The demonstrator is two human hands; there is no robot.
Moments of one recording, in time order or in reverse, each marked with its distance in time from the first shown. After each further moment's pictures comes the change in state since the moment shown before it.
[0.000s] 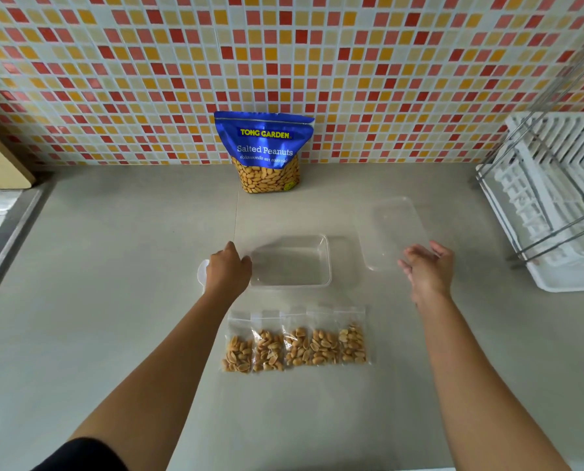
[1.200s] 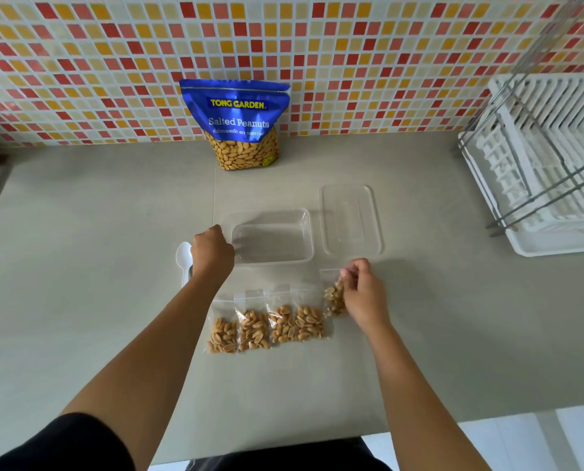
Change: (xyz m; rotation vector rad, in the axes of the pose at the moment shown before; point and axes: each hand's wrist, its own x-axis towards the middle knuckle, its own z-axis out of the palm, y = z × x) left_hand 0.014 0.001 0.022 0.002 0.068 0.006; right_hand -0.070 0.070 -0.019 -0.952 -0.271 -0.342
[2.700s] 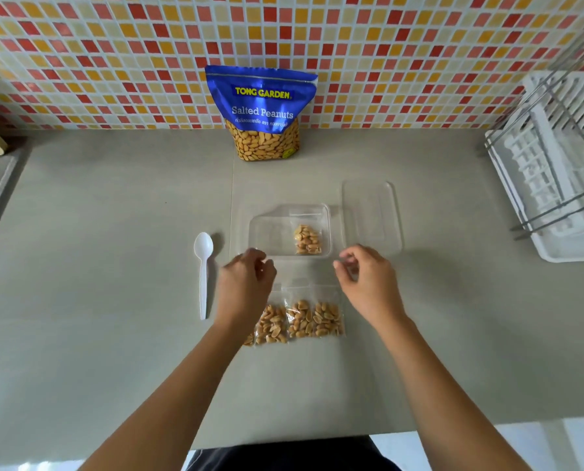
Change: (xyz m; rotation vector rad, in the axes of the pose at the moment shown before) left_hand -0.076 -0.012 0.002 -0.269 0.106 0.211; right_hand -0.007 -0.047 -0.008 -0.199 -0.055 -0.370
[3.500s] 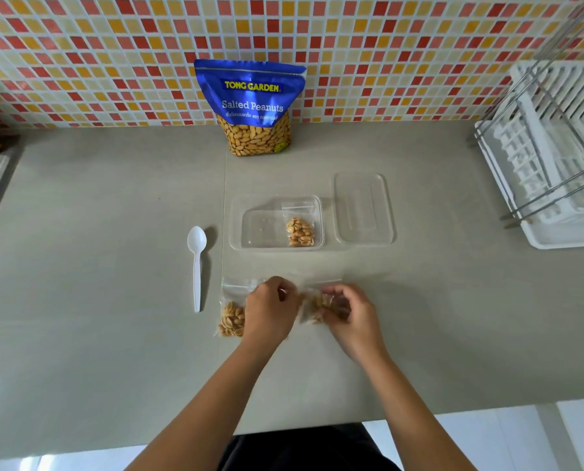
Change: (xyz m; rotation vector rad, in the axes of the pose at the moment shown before) left_hand -0.050 0.027 0.022 -0.161 -0.296 -0.270; right_hand -0.071 0.009 0.026 0.558 -0.110 0.264
